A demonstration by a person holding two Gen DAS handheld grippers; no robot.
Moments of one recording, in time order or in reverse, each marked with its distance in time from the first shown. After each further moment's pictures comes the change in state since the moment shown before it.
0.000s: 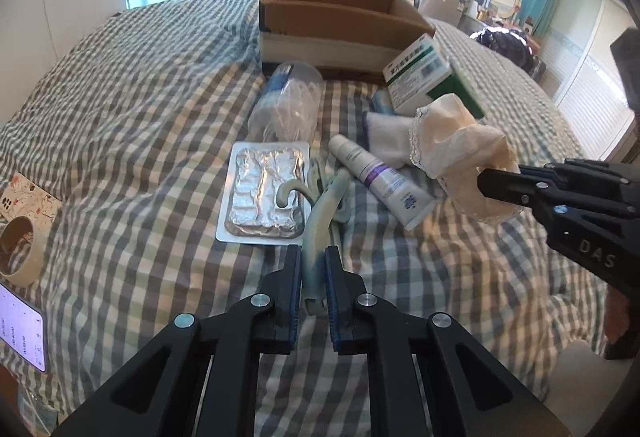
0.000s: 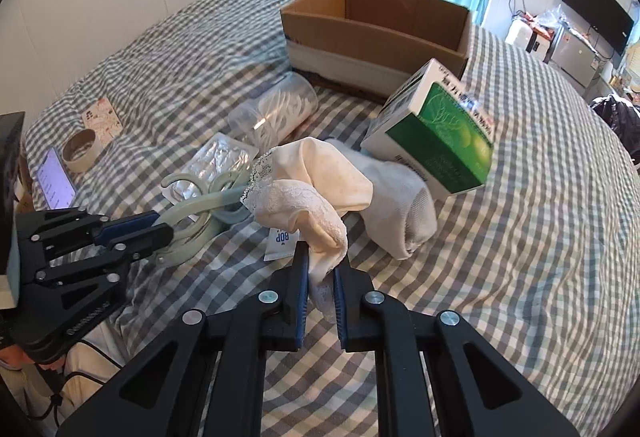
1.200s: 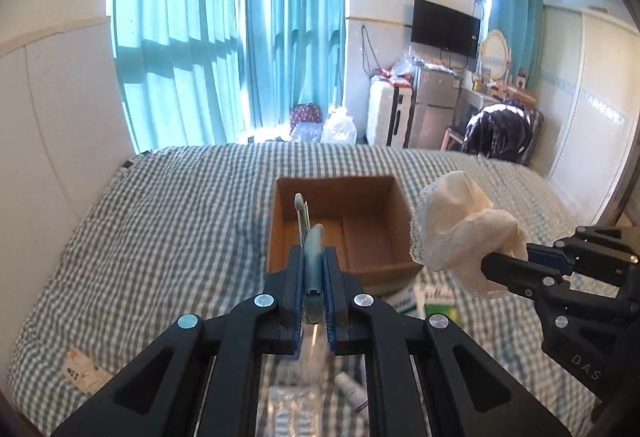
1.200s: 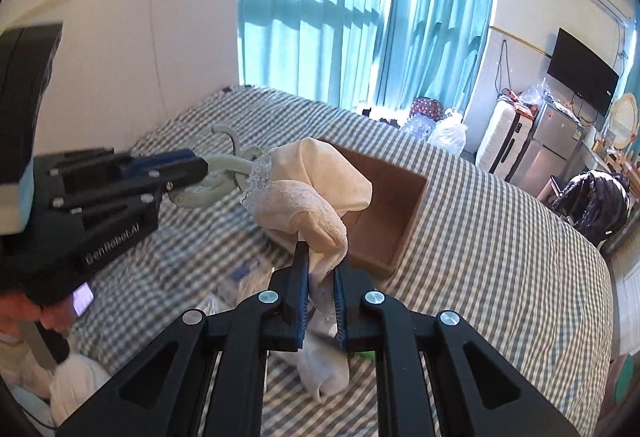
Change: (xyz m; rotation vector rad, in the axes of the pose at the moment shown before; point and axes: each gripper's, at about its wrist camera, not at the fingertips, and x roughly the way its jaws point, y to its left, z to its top) left arm -0.087 -0.021 0.213 0.071 -0.314 0.054; right arm -0.112 -0.032 0.156 -0.048 -0.254 -0.034
